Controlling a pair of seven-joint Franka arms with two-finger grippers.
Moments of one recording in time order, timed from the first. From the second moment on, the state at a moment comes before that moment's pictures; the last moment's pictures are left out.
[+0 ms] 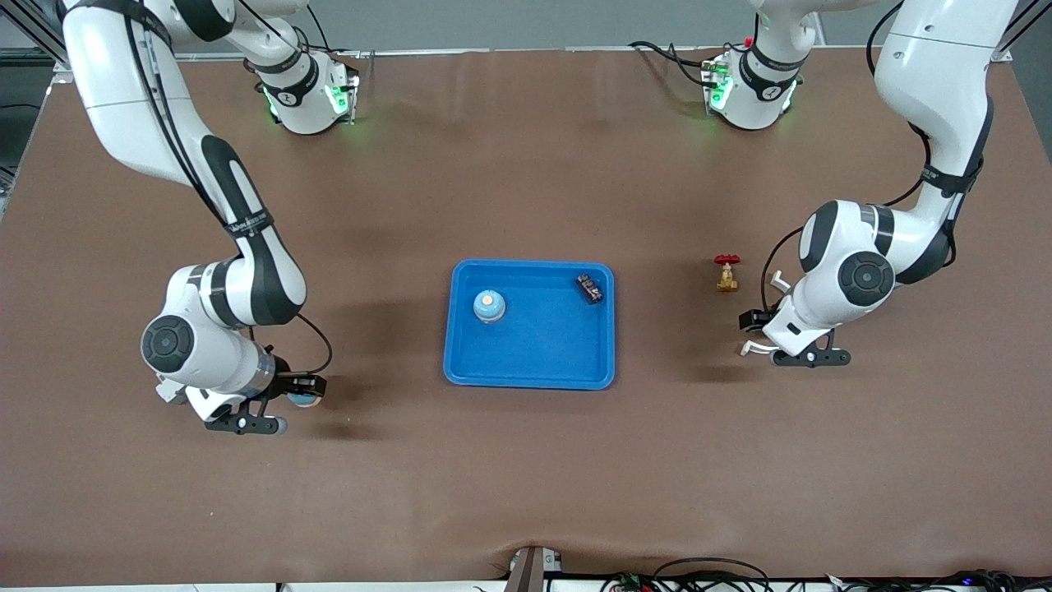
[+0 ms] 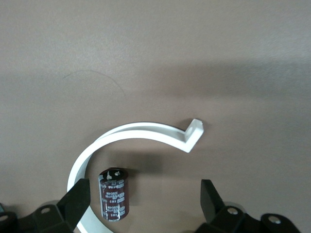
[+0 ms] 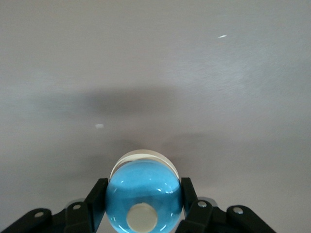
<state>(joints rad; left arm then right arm) 0.06 0.45 -0.19 -2.02 0.19 2.35 -0.25 0.14 0.67 0.03 -1.55 0.06 2.22 0.24</state>
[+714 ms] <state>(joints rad) 0.06 0.46 -0.19 -2.07 0.19 2.35 -0.25 0.40 0.67 0.03 -1.47 -0.02 2.16 0.74</state>
